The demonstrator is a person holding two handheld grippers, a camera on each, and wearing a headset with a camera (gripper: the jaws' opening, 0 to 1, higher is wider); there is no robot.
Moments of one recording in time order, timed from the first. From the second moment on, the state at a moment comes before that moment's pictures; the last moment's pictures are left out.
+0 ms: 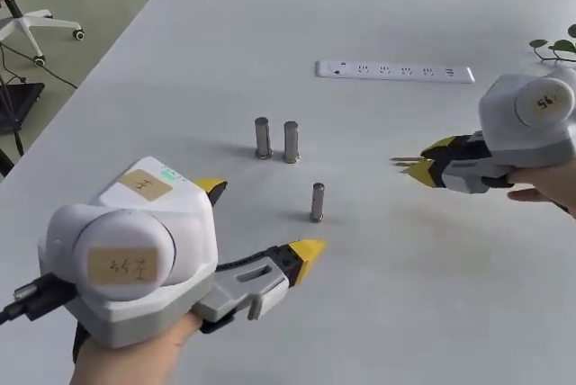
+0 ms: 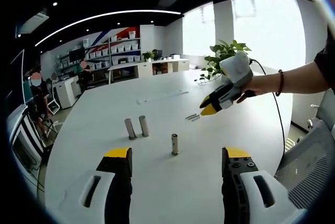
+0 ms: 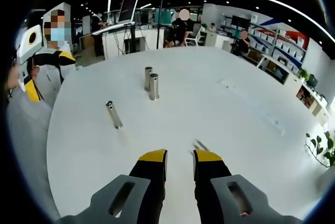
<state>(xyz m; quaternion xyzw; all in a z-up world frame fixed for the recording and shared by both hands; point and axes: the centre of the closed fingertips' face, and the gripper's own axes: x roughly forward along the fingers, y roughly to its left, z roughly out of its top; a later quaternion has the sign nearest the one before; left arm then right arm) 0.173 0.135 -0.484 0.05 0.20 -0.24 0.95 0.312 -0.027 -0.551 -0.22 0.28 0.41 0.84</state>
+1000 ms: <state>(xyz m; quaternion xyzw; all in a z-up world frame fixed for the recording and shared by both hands) 0.183 0.134 -0.497 0.05 0.21 -0.25 0.94 0.353 -0.048 -0.607 -0.35 0.39 0.45 0.73</state>
